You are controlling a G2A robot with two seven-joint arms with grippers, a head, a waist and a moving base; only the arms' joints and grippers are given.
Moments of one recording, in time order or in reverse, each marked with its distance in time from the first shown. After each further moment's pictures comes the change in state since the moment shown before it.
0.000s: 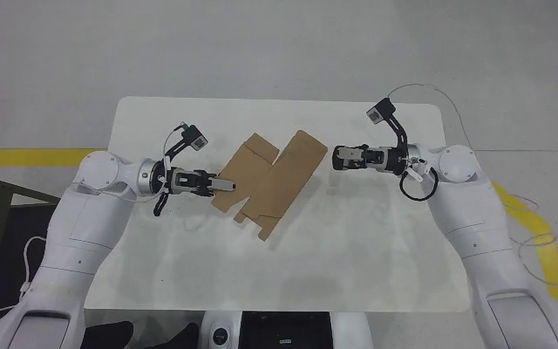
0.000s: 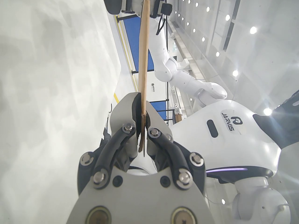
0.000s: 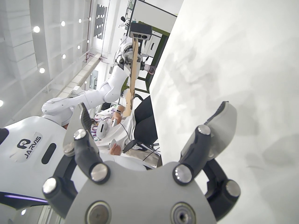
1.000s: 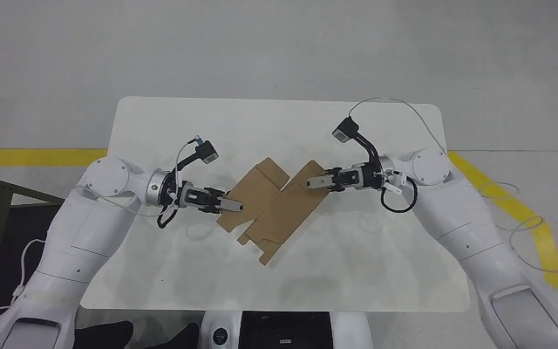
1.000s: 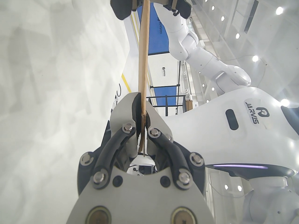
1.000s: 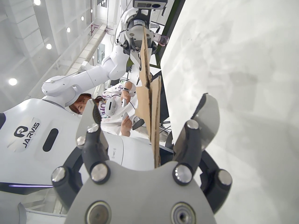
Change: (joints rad) left arm 0.014 0.057 0.092 -0.089 0.058 -0.030 0.030; right arm 0.061 0.049 -0.301 -0.077 0.135 -0.012 -0.012
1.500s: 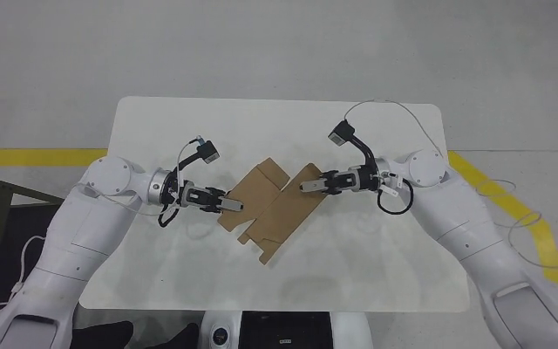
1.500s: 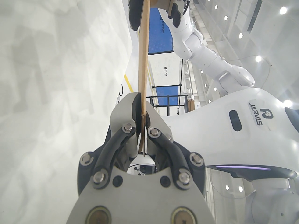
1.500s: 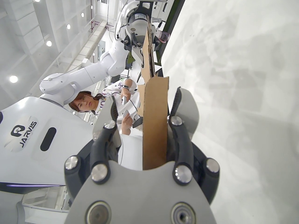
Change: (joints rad) left arm -0.027 0.015 0.045 0.014 -0.008 -0.016 0.016; right arm 0.027 0.014 -0.074 0.012 0.029 -0.030 -0.030
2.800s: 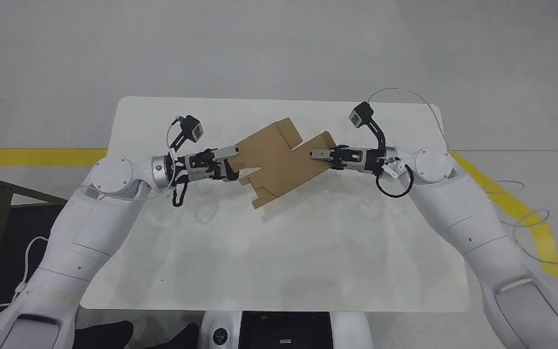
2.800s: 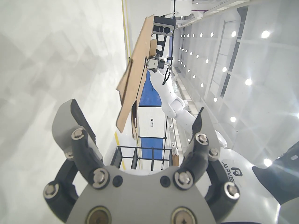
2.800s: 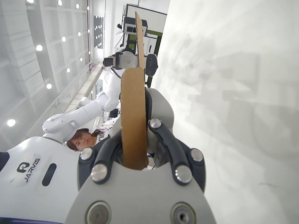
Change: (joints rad) left arm 0.015 -0.013 -0.005 0.016 -0.066 0.138 0.425; right arm 0.025 -0.001 0.008 0.098 -0.030 0.059 -0.268
